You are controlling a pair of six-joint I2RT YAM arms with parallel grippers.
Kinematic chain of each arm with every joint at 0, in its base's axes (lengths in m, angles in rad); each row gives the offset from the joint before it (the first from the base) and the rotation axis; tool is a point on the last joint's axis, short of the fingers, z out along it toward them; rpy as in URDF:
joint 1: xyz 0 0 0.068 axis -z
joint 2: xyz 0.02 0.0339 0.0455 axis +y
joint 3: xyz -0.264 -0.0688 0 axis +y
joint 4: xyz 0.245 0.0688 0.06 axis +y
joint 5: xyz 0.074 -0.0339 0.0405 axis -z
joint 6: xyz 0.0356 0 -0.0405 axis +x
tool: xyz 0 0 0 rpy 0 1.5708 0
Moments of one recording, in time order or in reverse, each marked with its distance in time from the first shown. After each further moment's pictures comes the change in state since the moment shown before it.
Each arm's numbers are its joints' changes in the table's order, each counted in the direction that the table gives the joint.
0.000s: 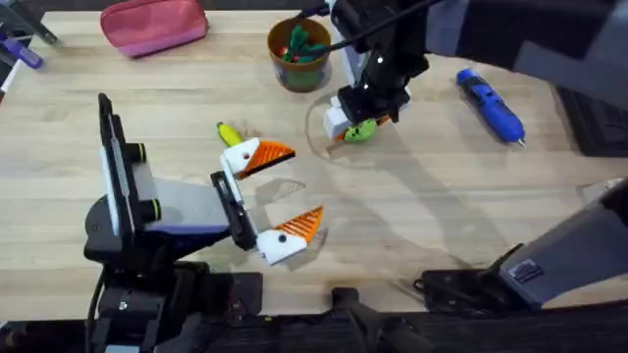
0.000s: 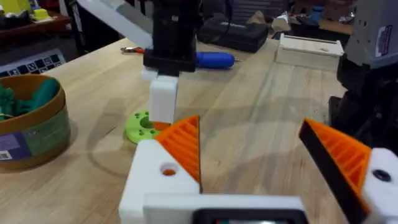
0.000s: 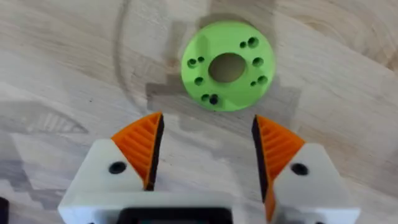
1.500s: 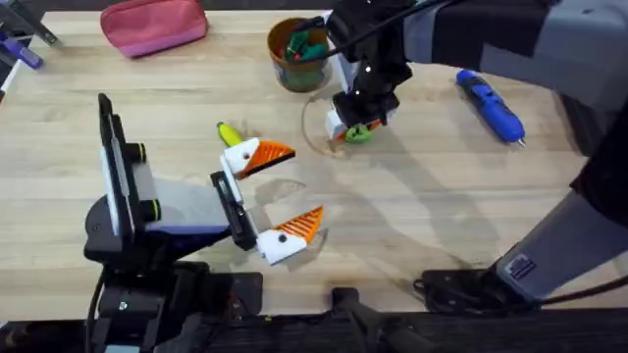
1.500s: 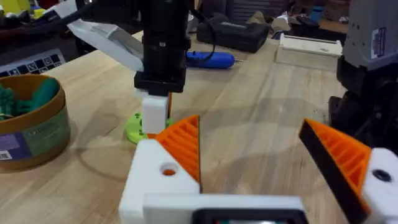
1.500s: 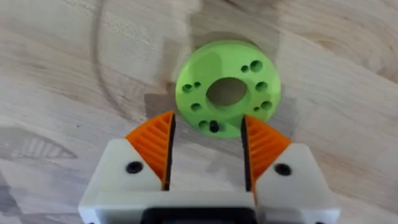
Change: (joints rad) left arm 0.000 0.000 0.000 0.000 0.000 0.000; right arm 0.007 0.088 0.003 -0.071 0.000 0.003
